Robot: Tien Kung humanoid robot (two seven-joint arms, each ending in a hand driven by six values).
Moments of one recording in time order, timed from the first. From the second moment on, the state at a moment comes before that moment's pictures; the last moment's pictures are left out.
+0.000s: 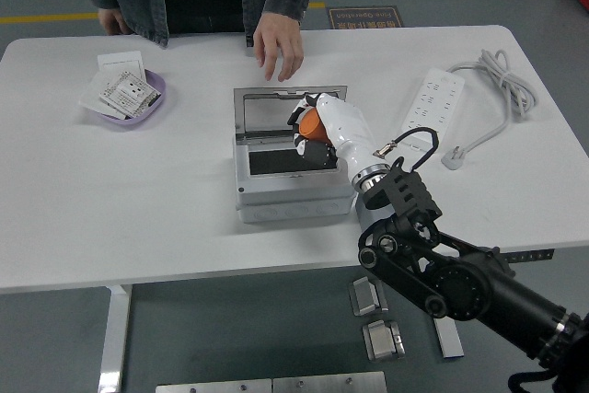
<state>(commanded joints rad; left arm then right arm) 0.00 0.08 -1.53 -0.18 1.43 0.02 0.32 0.57 -0.06 0.69 1.16 -1.91 -0.44 -0.29</state>
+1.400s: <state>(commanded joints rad) -0.03 0.08 -1.52 -0.18 1.46 0.01 0.31 0.69 -0.02 0.57 1.00 -1.95 -0.30 -0.23</state>
